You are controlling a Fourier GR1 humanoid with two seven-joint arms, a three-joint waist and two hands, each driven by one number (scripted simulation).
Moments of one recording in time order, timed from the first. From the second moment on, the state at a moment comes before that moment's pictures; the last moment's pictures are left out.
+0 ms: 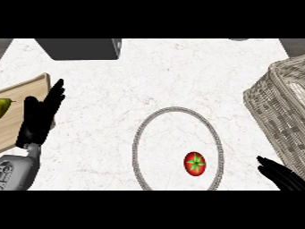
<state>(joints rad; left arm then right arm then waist) -0.20 0.36 -0.10 -1.38 0.07 0.14 0.22 0.51 -0.64 0.15 -2.25 0.32 0.18 -0.08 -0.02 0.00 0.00</state>
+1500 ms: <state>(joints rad) -0.20 0.26 -0.01 -1.41 -0.05 0.05 0.25 0.33 -0.23 0.29 -1.90 0.67 0.09 -0.10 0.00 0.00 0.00</state>
